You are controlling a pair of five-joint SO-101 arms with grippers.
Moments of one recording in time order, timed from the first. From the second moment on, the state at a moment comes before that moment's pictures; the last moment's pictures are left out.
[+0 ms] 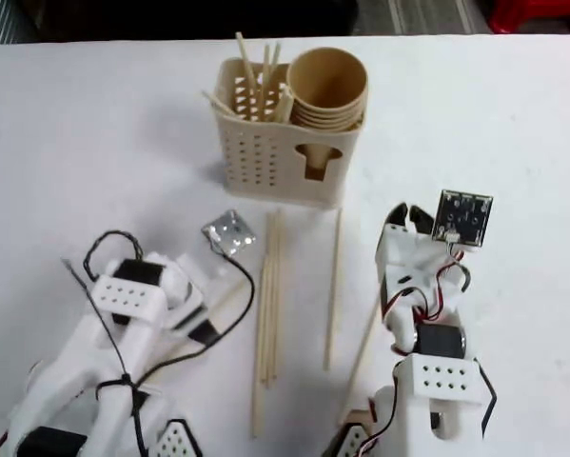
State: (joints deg) left arm 4.8 -32.0 65.2 55.7 -37.8; right arm 1.4 -65.1 79.6 19.7 -3.0
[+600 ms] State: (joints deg) left arm -6.2 -32.2 62.2 49.2 -37.8; right arm 1.4 -65.1 79.6 19.7 -3.0
